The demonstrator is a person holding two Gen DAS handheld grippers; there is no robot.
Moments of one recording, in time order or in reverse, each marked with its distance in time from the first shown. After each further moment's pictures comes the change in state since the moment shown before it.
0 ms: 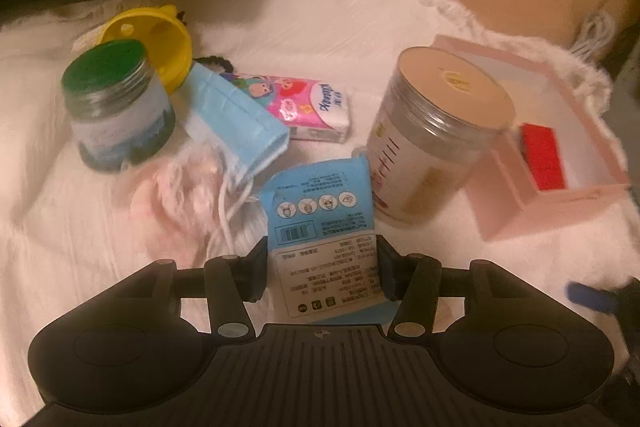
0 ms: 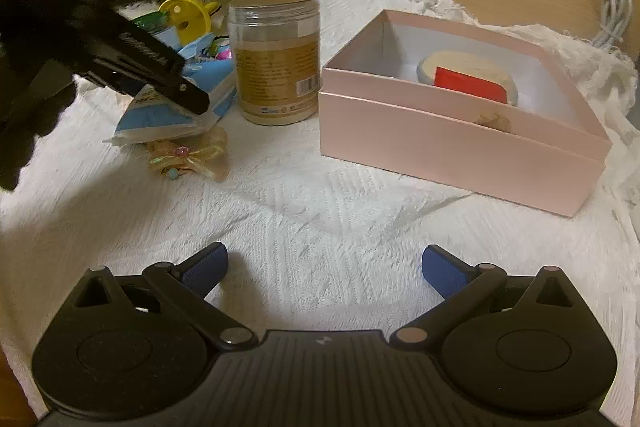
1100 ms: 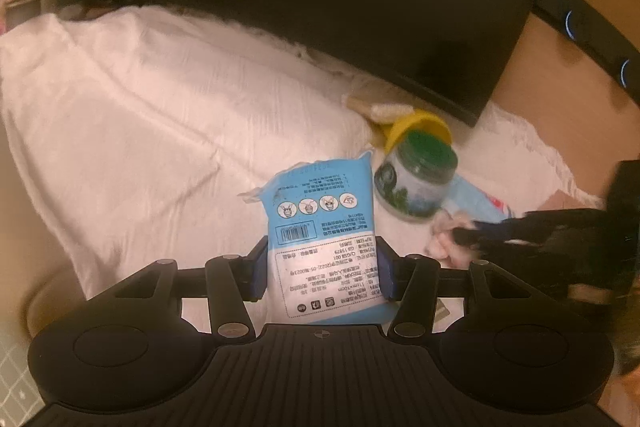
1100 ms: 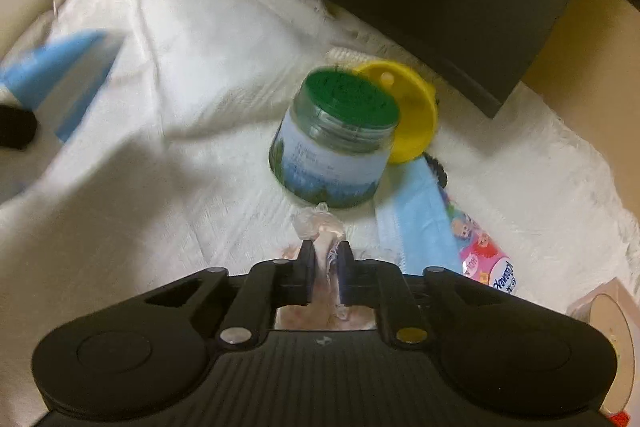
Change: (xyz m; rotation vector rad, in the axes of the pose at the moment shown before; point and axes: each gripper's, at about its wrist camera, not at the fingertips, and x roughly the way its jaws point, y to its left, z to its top) left arm -0.132 0.190 -0.054 -0.327 -0.278 0.152; right arm 0.102 0.210 0.156 -0.448 -0.022 0.088
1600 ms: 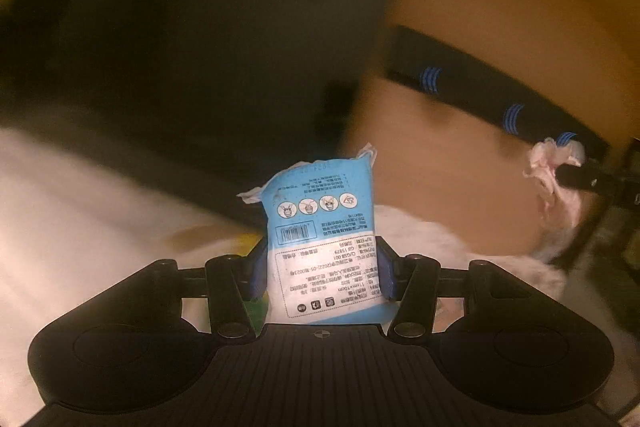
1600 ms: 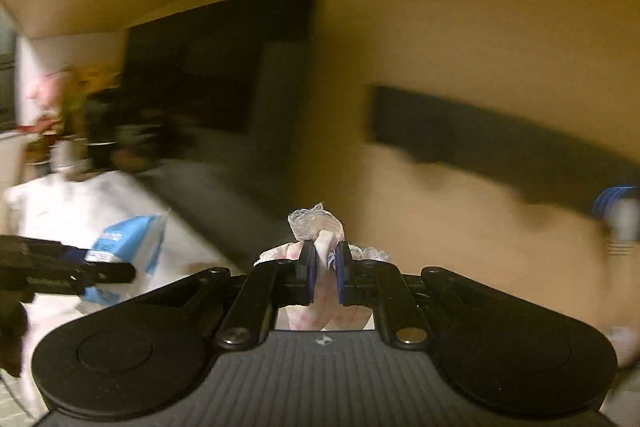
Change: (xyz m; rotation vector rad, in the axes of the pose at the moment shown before) left arm 0.026 -0.153 0.095 0.188 -0.152 -0.308; right arm -0.218 -0.173 0.025 0.281 -0.370 -0.209
